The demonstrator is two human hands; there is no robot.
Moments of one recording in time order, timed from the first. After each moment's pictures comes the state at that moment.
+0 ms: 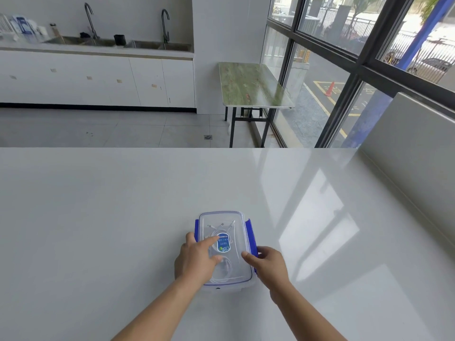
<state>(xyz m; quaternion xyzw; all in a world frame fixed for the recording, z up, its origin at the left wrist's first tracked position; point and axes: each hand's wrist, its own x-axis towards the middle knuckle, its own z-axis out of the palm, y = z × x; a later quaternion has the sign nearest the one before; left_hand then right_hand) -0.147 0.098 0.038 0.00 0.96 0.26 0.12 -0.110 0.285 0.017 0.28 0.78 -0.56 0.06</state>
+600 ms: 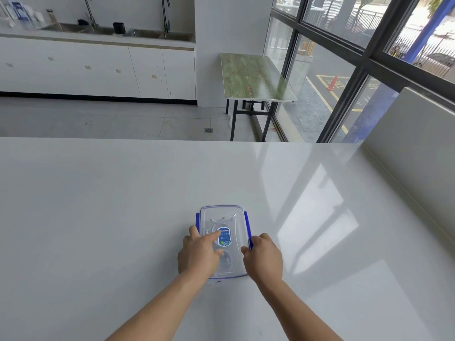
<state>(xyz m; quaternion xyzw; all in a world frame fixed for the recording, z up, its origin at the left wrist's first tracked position) -0.146 0.106 0.031 -0.01 0.97 0.22 0.11 -0.118 0.263 0.025 0.20 0.95 -0.23 0.01</state>
